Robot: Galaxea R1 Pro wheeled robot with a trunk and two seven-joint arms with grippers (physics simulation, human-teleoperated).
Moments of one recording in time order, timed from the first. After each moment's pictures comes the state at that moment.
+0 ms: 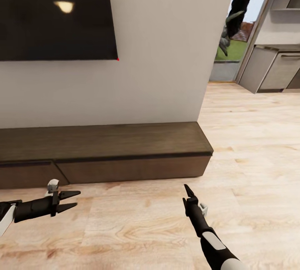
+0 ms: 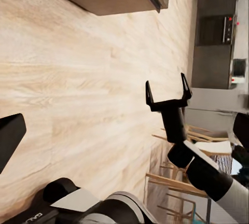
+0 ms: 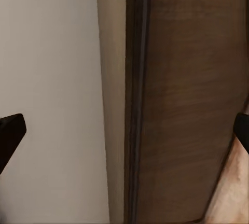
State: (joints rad) left arm -0.49 0.51 0.10 -0.81 0.45 1.05 -1.21; right arm -0.55 0.08 -0.25 -0.30 -1.17 0.10 0.76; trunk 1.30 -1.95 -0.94
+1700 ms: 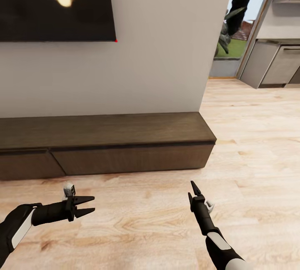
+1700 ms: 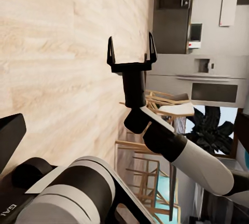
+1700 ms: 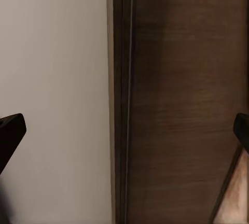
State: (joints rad) left arm -0.49 0.43 -0.03 -0.81 0.44 1.05 -1.39; right arm -0.55 0.05 -0.29 -0.30 -1.16 0.10 0.92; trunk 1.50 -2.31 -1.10
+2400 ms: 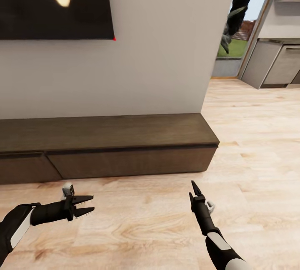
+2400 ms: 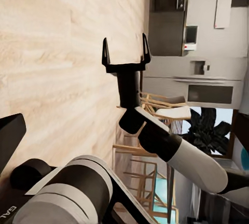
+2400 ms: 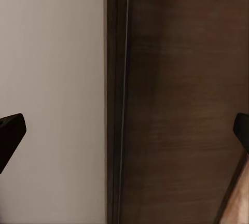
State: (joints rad) left arm -0.49 0.44 -0.03 -0.81 0.44 1.05 -1.42; right arm -0.55 0.05 -0.29 -0.30 -1.16 0.07 0.92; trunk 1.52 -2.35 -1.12
